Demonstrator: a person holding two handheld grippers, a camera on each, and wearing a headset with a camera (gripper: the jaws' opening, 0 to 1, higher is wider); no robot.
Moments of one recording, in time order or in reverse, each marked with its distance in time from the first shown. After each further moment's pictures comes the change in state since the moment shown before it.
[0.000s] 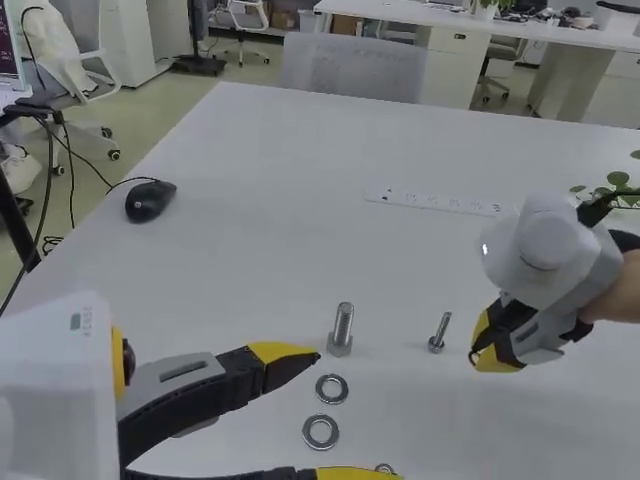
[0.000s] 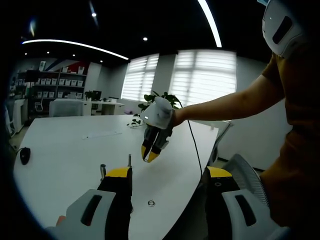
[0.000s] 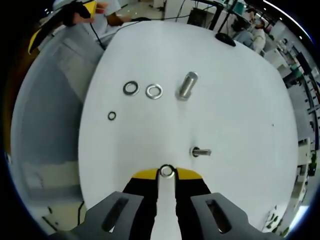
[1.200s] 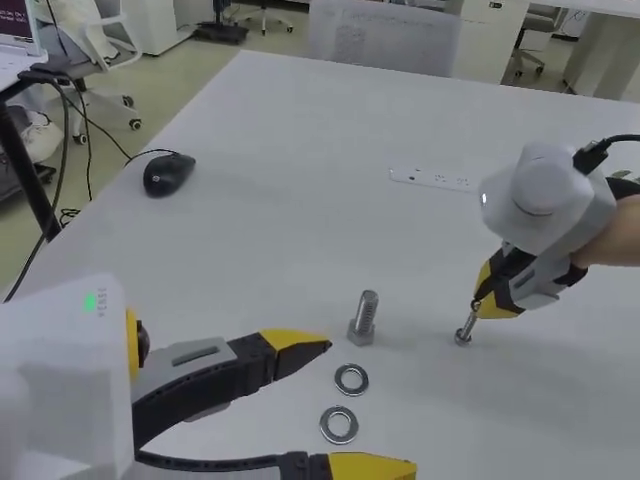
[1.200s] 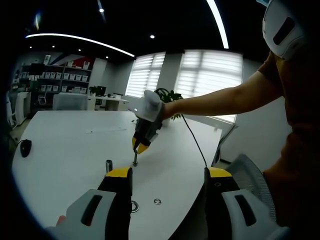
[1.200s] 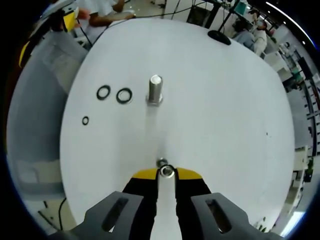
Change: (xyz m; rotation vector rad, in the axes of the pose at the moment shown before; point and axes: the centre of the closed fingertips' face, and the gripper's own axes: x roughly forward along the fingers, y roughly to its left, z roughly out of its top) left arm 0.004 0.021 -0.007 -0.047 0.009 0.028; right arm 0.019 -0.047 0.017 -0.038 0.027 -0.007
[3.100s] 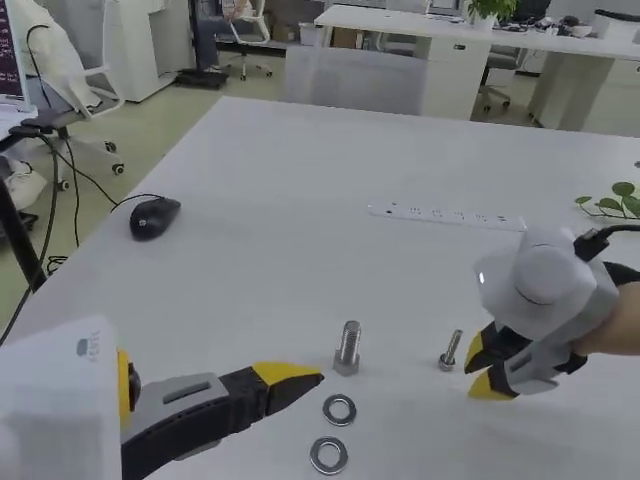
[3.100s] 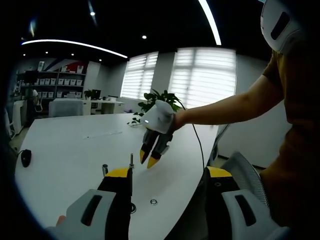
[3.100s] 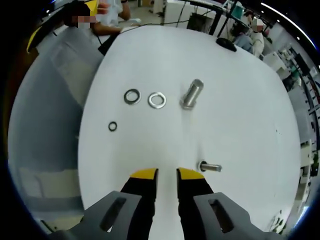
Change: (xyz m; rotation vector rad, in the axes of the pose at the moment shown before) left arm -0.009 -0.016 0.008 0.059 0.009 -0.027; right arm -0.002 0.074 0.008 0.044 -0.116 0.033
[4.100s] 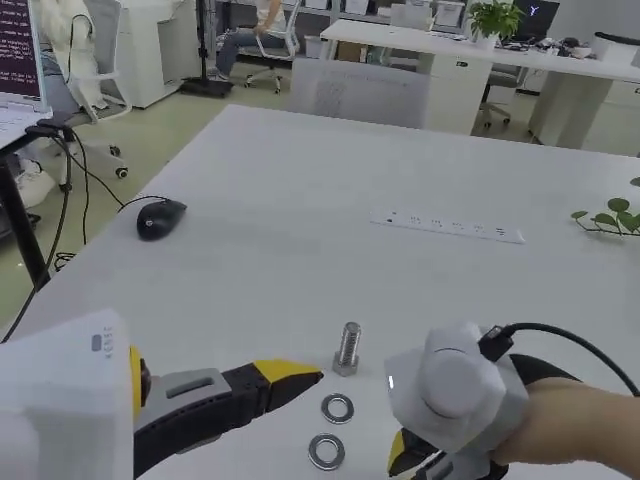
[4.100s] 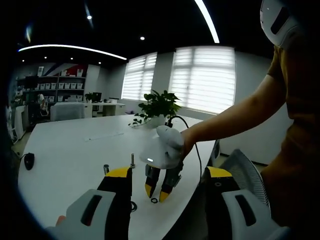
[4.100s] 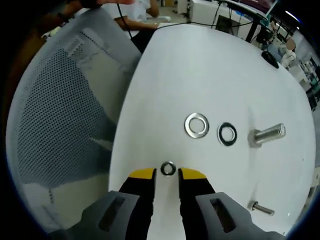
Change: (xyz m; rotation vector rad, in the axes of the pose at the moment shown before) left arm -0.007 -0.004 -0.003 0.033 0.000 0.022; right arm 0.059 0.088 0.046 -0.113 0.028 0.156
